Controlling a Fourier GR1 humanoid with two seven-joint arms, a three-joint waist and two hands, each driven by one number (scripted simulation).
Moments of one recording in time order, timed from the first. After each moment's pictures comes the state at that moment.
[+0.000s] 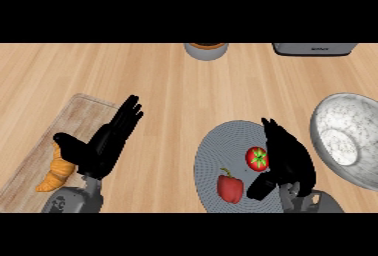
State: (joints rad) left arm -0.14 0.17 -0.23 -1.55 0.29 0.03 0.12; right arm -0.20 -0.23 0.44 -1.79 0.74 0.28 1.09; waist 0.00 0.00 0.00
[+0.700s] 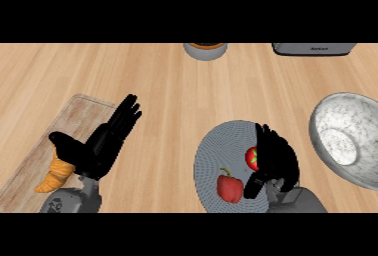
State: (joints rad) left arm -0.13 0.16 -0.20 -1.58 0.28 0.01 0.16; right arm -0.19 -0.15 0.43 -1.64 0.86 0.32 1.04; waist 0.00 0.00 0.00
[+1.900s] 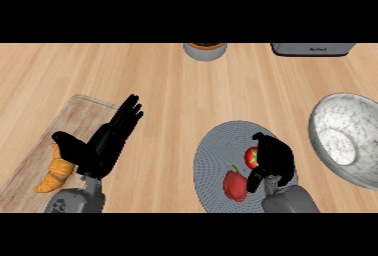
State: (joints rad) left arm -0.12 0.08 -0.14 -1.58 0.20 -0.05 0.18; right arm -0.16 -0.06 0.31 -1.45 1.03 0.20 0.86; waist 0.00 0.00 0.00
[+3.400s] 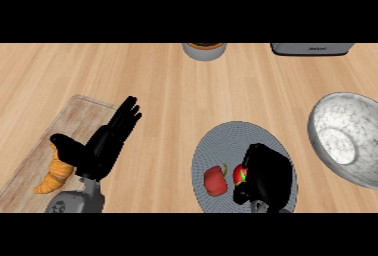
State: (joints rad) left arm -0.10 0.05 -0.10 -1.58 0.18 -0.09 0.18; right arm -0.07 -0.01 0.50 -1.73 1.29 0.19 1.05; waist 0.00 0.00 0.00
